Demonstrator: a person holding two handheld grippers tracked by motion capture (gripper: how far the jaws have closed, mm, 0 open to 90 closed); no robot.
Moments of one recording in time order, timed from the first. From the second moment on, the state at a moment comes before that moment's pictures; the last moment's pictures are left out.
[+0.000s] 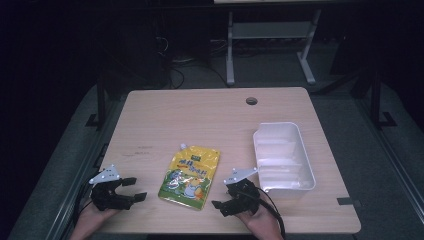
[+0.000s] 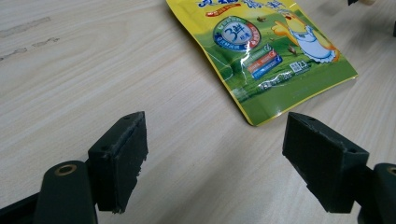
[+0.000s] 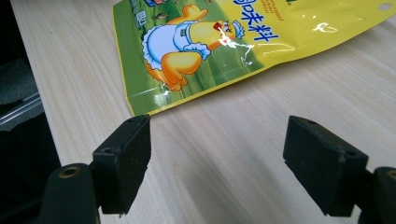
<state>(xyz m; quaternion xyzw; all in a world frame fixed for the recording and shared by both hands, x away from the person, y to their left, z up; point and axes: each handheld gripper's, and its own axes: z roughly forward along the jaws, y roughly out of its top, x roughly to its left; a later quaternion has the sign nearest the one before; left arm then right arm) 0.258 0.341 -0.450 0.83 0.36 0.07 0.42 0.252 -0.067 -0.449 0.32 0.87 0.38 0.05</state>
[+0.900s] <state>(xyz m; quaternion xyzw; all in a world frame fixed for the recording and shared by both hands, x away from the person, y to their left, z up) 0.288 0.304 -0.440 0.84 0.36 0.05 0.40 0.266 -0.022 -0.439 0.27 0.88 0.39 0.06</state>
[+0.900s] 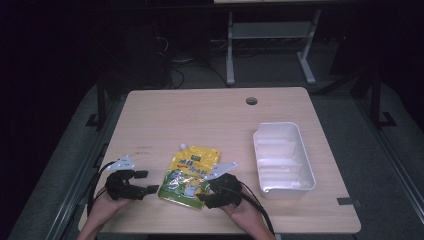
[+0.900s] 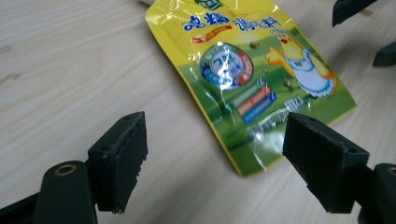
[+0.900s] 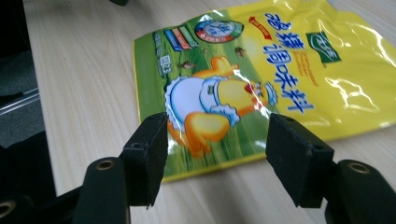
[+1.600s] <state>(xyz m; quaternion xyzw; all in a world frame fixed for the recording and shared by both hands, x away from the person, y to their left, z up) 0.369 0.258 -0.448 0.84 0.42 0.00 0.35 0.271 0.009 -0.456 0.24 0.90 0.36 0.09</state>
